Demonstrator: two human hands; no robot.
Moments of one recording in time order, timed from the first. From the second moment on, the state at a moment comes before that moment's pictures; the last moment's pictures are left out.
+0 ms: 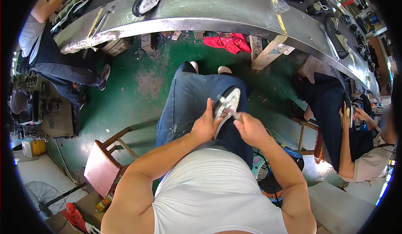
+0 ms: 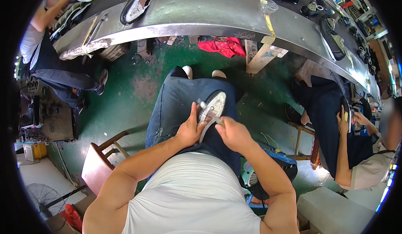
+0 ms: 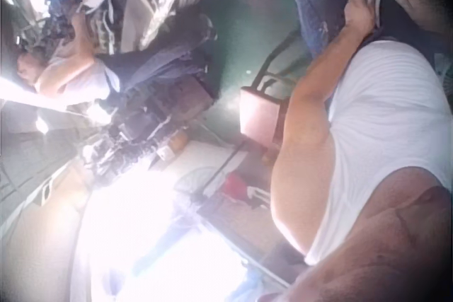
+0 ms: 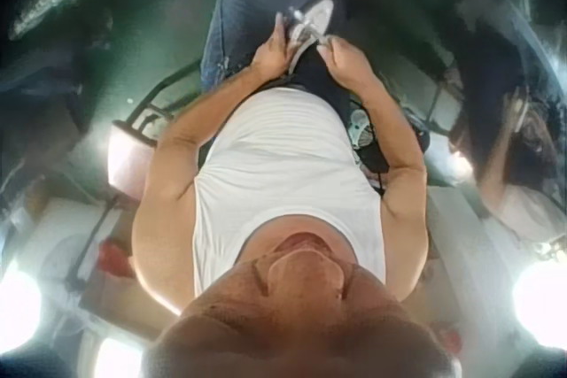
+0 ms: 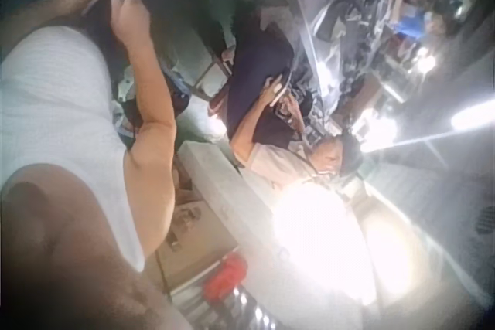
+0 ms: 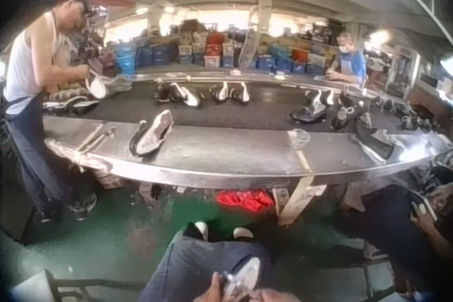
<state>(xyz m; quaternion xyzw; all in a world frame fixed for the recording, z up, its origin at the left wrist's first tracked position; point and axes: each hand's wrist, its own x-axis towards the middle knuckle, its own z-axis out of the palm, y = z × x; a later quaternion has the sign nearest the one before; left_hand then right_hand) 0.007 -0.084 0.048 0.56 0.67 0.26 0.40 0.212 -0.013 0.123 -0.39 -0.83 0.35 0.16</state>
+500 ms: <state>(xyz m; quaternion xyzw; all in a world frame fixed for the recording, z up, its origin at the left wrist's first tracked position) -0.072 -0.077 0.116 0.29 0.43 0.44 0.73 0.276 -0.048 0.041 -0.50 -0.48 0.69 0.19</state>
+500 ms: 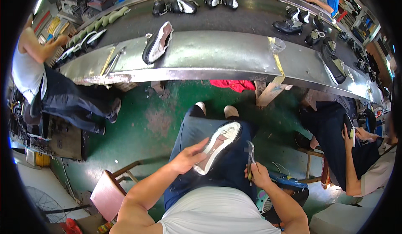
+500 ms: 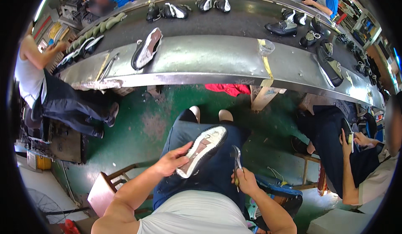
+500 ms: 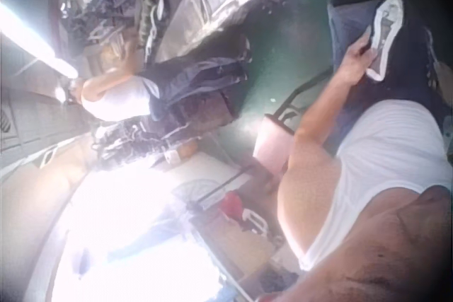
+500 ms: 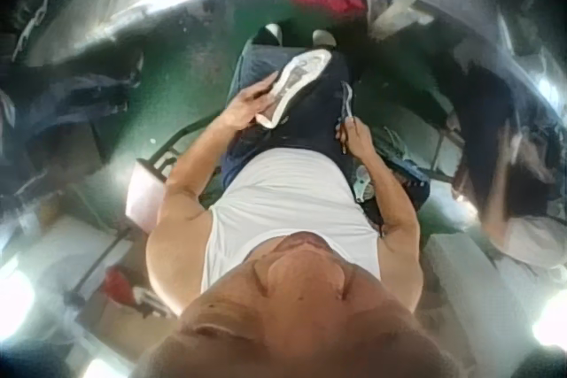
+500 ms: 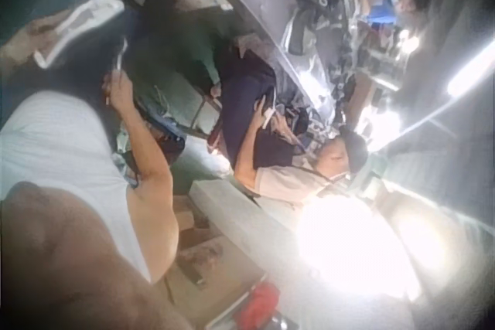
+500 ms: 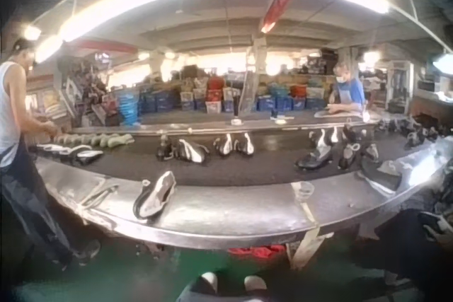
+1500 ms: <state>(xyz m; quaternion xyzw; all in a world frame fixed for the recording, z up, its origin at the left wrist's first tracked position) -0.347 0.363 0.259 0.56 0.83 -0.03 -0.04 0.277 0.019 0.037 -0.46 -0.30 0.83 0.12</state>
